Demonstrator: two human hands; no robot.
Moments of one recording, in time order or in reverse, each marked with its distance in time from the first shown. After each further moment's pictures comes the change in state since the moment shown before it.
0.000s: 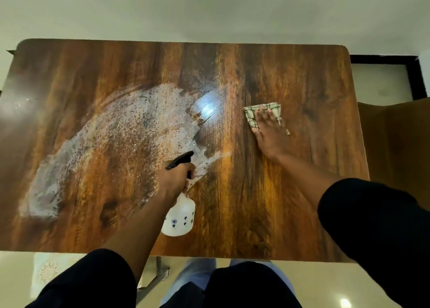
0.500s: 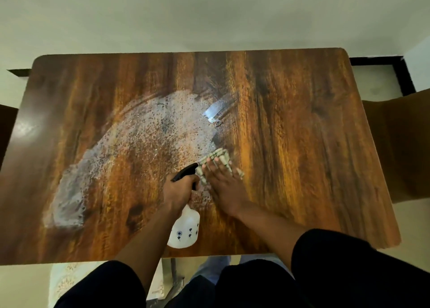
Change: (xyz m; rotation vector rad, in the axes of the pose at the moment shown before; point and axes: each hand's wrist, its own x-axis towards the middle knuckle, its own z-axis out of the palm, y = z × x) left_hand -0.005 -0.023 -0.069 0.013 -0.066 0.021; right_hand -0.112 -0.183 0.103 -0.100 -0.151 -0.288
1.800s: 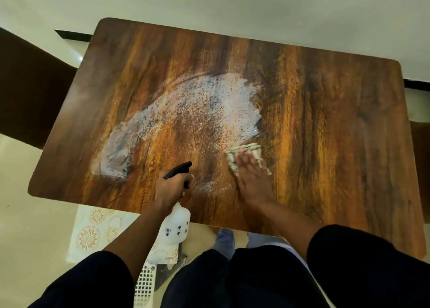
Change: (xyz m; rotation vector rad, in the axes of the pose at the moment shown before) left_hand -0.026 -0.076 -0.136 -0.064 0.152 -0.012; right_hand -0.012 -0.048 0.025 0.003 0.102 0.081
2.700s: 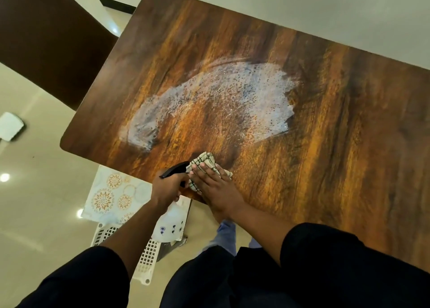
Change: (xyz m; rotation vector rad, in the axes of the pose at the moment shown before) left_hand -0.024 -0.051 -0.058 -0.034 0.104 -0.088; right_hand -0.013 -0.119 0.059 -0.162 -0.140 -0.647
